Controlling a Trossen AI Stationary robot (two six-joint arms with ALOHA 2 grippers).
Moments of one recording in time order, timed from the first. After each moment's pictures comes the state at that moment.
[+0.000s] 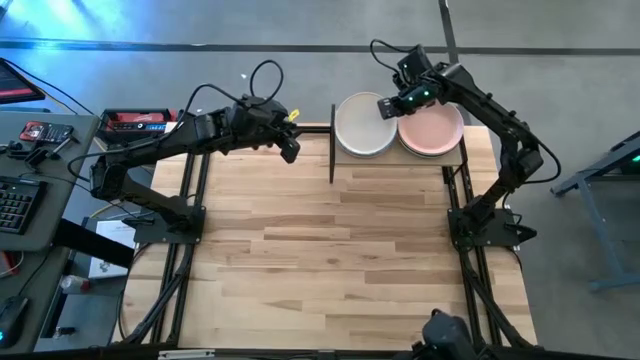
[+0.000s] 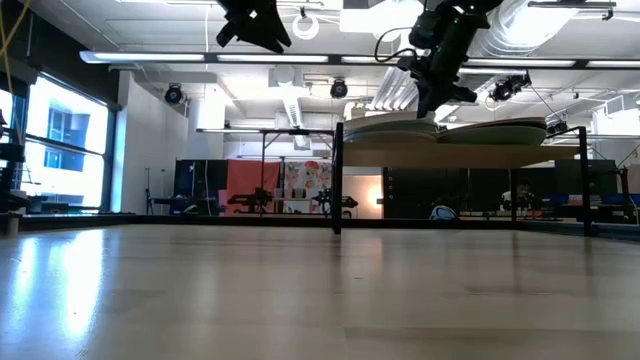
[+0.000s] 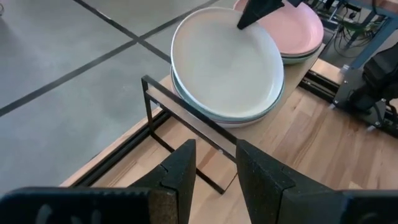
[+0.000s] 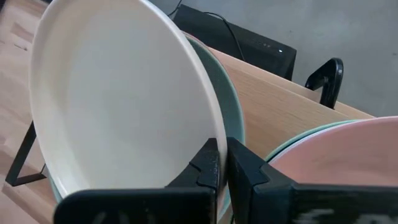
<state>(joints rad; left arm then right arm) 0.33 1.35 1.40 -0.59 -0.25 -0.25 -0.88 1.62 1.65 -1.09 -0.13 0.29</state>
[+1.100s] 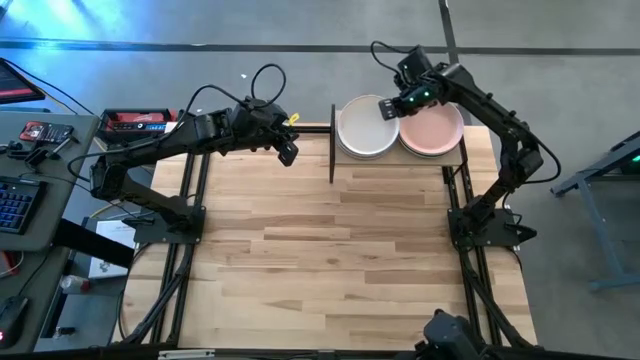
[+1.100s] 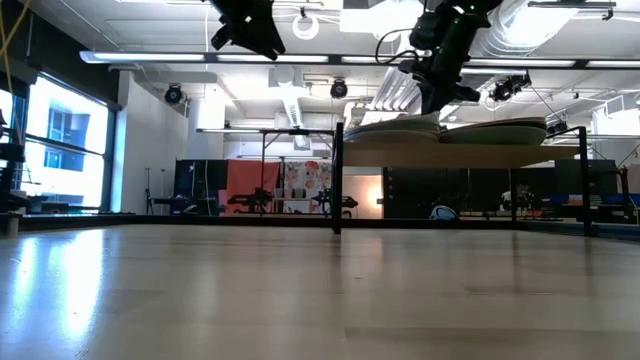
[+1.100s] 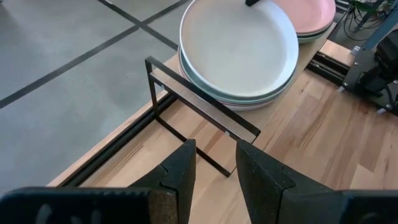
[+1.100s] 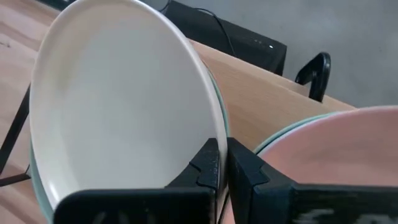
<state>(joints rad) 0.33 1.35 1.40 -0.66 -0.25 -0.25 -0.88 1.62 1.65 -1.11 -0.10 0.28</state>
